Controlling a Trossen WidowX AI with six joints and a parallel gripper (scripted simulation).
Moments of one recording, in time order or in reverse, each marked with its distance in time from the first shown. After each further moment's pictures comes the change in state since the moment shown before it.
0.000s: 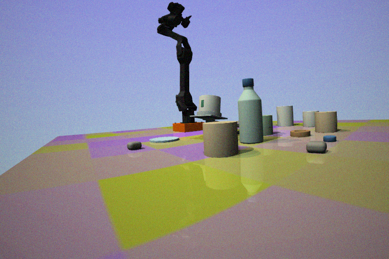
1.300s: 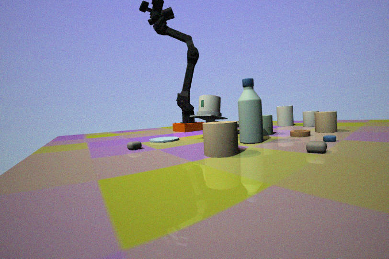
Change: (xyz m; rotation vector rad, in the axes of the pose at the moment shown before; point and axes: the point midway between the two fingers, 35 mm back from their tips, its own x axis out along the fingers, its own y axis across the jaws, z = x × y) arm -0.141 0.123 -0.023 0.021 0.459 0.827
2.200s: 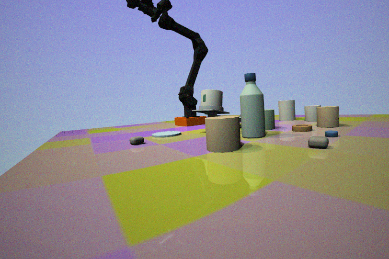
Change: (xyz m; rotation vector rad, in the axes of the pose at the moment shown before) arm -0.120 0.134 0.003 0.157 0.181 0.775
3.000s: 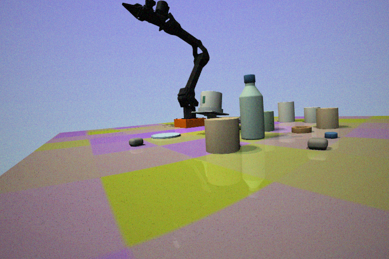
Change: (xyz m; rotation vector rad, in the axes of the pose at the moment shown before) arm -0.116 0.164 -0.004 0.114 0.060 0.807
